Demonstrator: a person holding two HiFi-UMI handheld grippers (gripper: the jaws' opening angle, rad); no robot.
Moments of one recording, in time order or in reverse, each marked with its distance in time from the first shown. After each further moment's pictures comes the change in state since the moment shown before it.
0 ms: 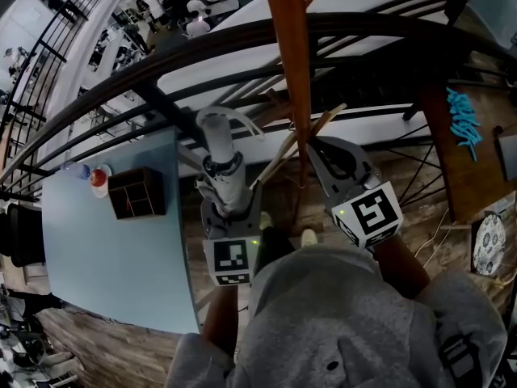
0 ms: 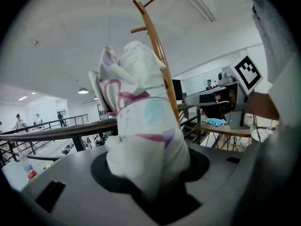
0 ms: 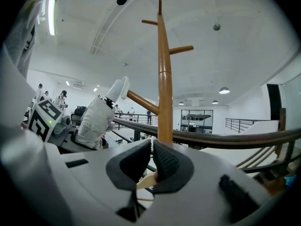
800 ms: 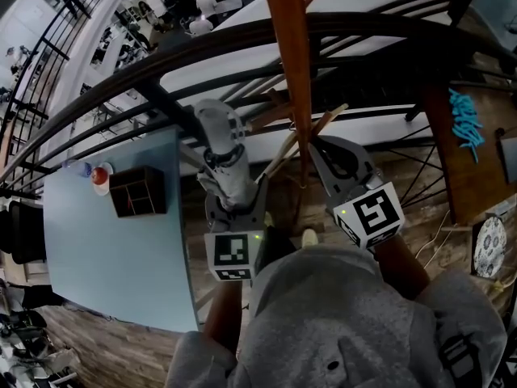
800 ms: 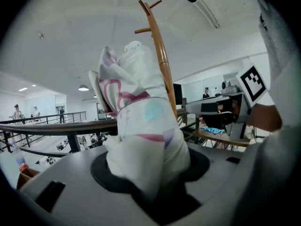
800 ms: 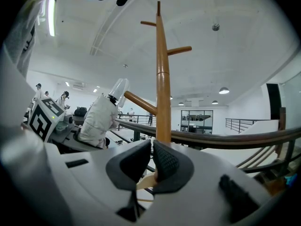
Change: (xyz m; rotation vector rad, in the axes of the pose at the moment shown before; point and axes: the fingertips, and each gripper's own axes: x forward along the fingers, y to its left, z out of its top) left arm 0.011 -0.008 0.013 -0.063 -0.032 -0.028; right arm -0.001 -0.004 -0.001 0.005 -0.010 0.000
